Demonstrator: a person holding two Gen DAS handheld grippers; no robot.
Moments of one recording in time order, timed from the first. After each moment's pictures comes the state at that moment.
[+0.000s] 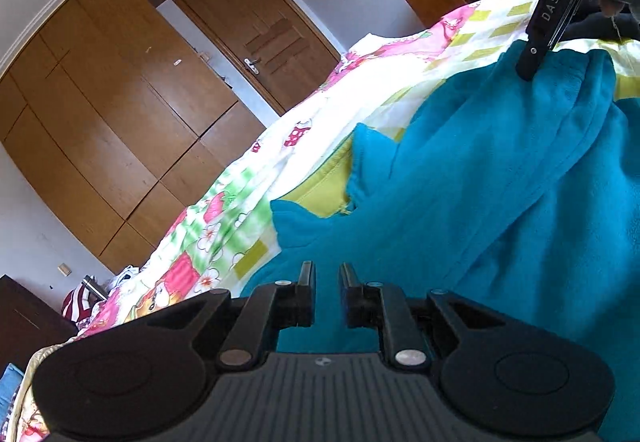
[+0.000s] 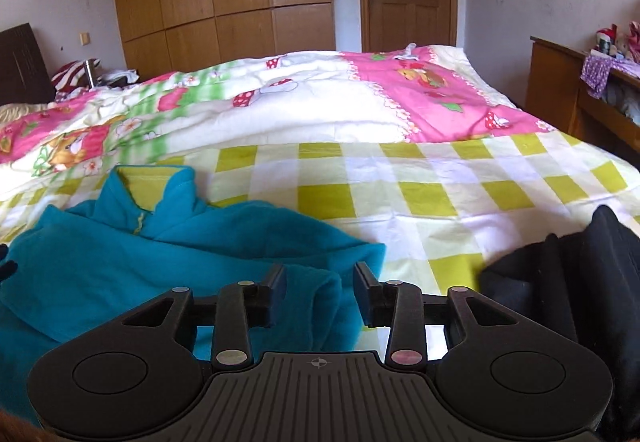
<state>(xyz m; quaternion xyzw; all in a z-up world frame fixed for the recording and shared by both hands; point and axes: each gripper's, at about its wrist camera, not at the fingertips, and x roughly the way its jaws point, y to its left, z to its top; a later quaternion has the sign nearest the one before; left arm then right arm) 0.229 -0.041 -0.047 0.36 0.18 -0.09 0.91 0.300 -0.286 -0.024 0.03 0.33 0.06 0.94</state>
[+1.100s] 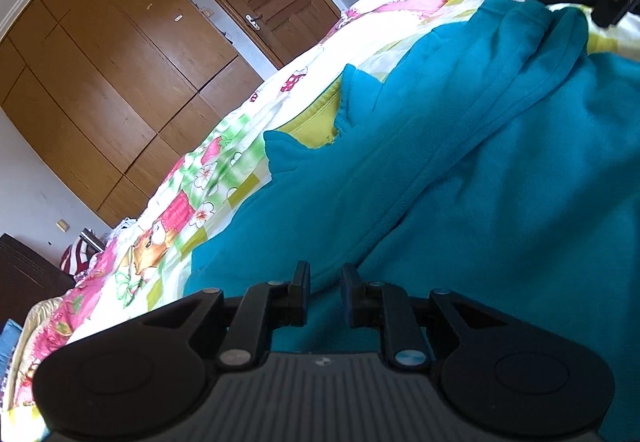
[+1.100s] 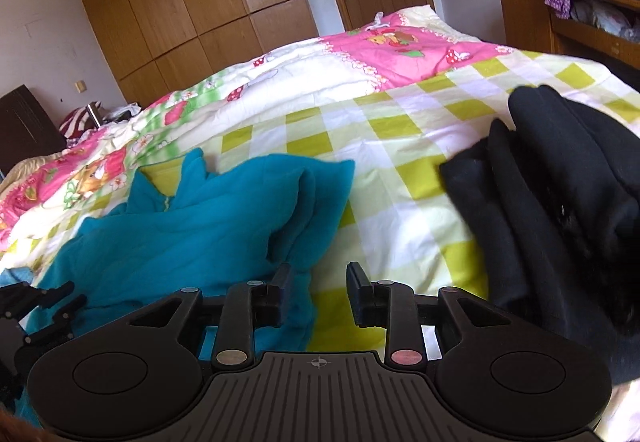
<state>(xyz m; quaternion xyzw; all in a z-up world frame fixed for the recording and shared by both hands) 0.176 -0.028 -0.059 0.33 0.24 -0.07 0.91 0.202 -0.328 -0.033 0.13 0.34 0.08 0.93</state>
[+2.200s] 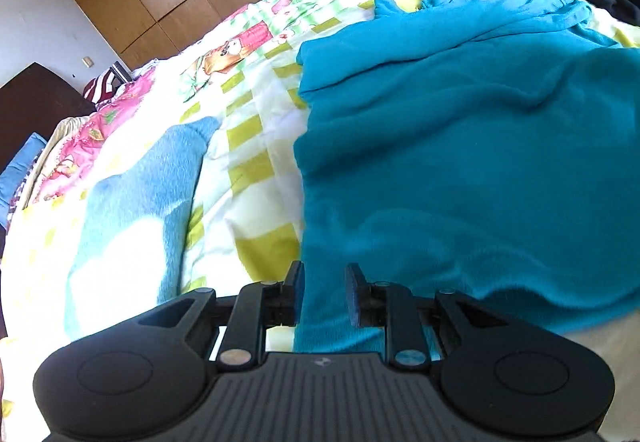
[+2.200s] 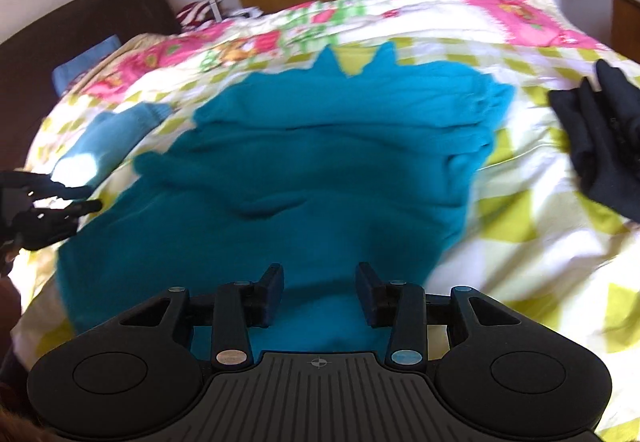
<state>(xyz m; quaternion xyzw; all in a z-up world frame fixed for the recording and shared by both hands) -0.024 0.116 -0.008 0.22 0.41 0.00 0.89 0.018 -0.218 -0.006 0.01 0.40 0.25 0.88</state>
